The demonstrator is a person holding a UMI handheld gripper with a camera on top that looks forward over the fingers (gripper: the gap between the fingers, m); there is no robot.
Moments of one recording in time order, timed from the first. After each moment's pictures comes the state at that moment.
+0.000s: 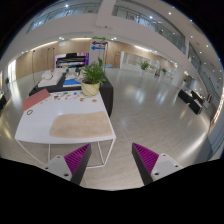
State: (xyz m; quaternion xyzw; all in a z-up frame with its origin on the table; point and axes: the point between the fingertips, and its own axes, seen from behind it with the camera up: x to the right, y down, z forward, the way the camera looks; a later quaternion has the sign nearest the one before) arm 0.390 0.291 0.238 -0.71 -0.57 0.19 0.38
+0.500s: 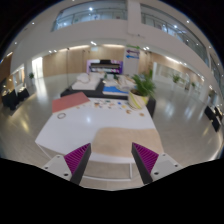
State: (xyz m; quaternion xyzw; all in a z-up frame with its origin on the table) arm 0.252 0.081 0.211 -0.61 -0.65 0.30 0.34
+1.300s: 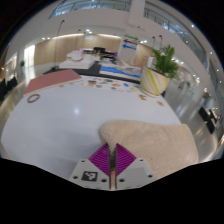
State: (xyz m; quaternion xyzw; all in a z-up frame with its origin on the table) arm 0.067 0.045 -0.016 -0.63 -0.65 0.23 0.36
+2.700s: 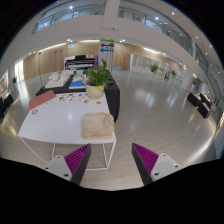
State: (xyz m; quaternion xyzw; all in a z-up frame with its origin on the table) arm 0.372 0.325 0.231 -0.68 -0.59 0.24 0.36
